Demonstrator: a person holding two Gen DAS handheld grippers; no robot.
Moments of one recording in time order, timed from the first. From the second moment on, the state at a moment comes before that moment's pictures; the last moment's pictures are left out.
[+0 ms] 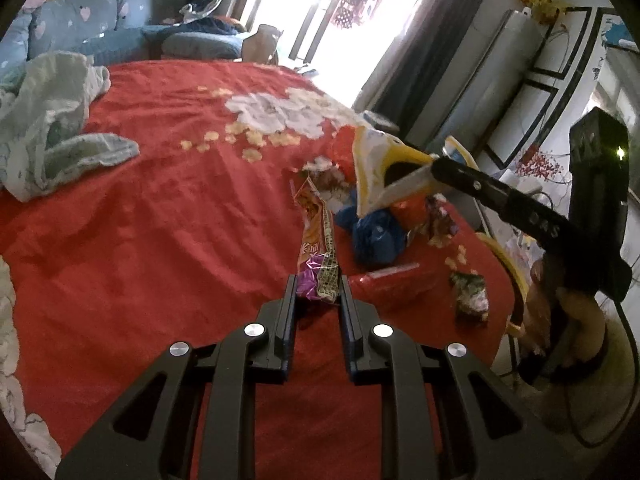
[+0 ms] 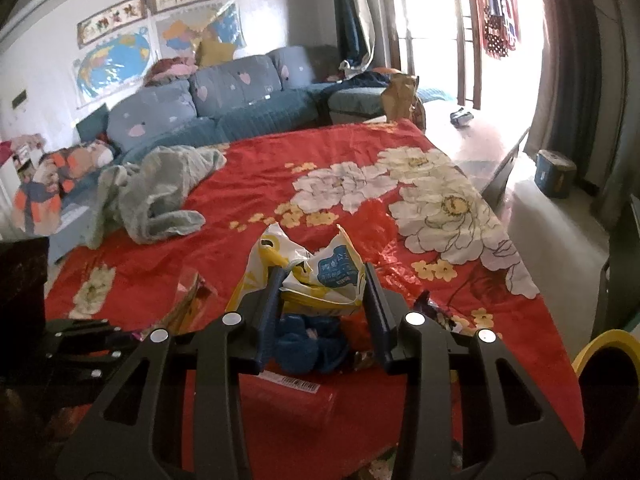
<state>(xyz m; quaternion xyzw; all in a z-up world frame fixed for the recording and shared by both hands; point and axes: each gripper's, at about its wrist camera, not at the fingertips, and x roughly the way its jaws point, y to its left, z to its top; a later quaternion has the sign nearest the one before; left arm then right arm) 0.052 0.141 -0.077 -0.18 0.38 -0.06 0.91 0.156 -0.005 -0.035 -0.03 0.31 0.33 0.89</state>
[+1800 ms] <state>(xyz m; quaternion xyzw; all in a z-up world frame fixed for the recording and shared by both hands) 0.075 0.022 -0.018 -0.09 0.33 -0.16 0.93 0.143 -0.172 -0.006 0.03 0.28 0.19 0.94</state>
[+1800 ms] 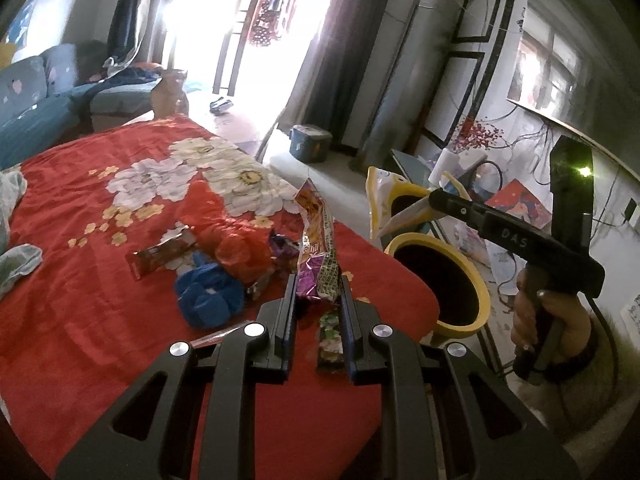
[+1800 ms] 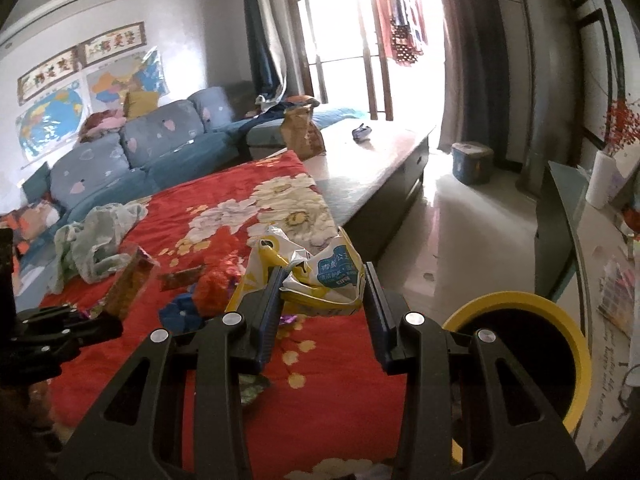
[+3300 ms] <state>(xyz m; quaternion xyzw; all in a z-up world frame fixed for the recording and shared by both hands) 0.116 -0.103 -0.026 -0.06 0.34 -0.25 0.91 0.152 -0.314 -0.032 0.10 0.29 0.03 0.95</state>
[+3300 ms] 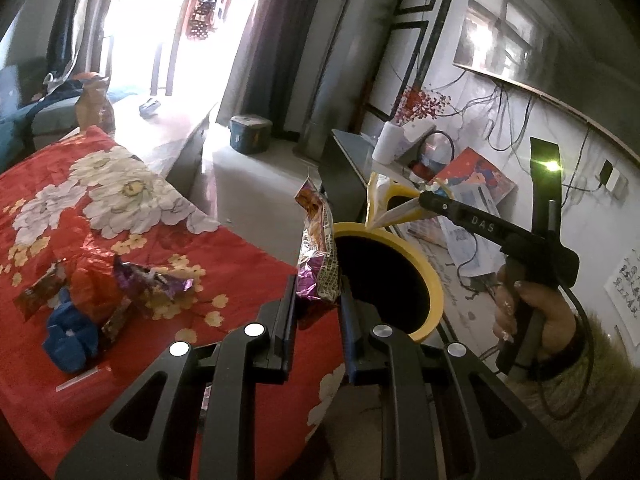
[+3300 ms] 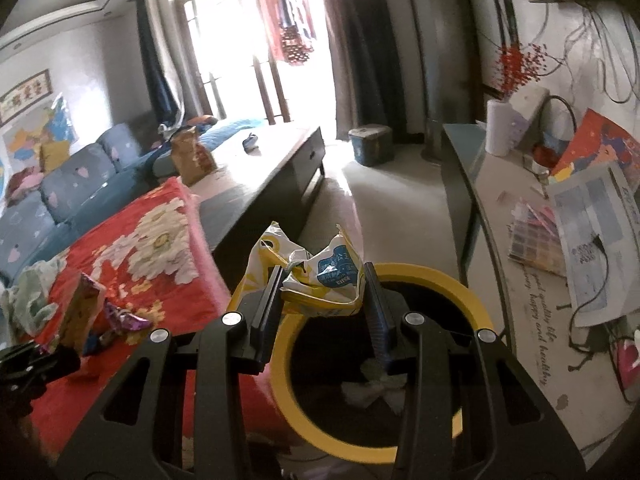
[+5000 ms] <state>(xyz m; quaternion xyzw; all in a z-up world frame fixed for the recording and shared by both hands) 0.171 -0.194 -0.064 -0.03 0.37 -0.26 0.89 0.159 -0.388 -0.069 0.17 0.32 -0.06 0.93</state>
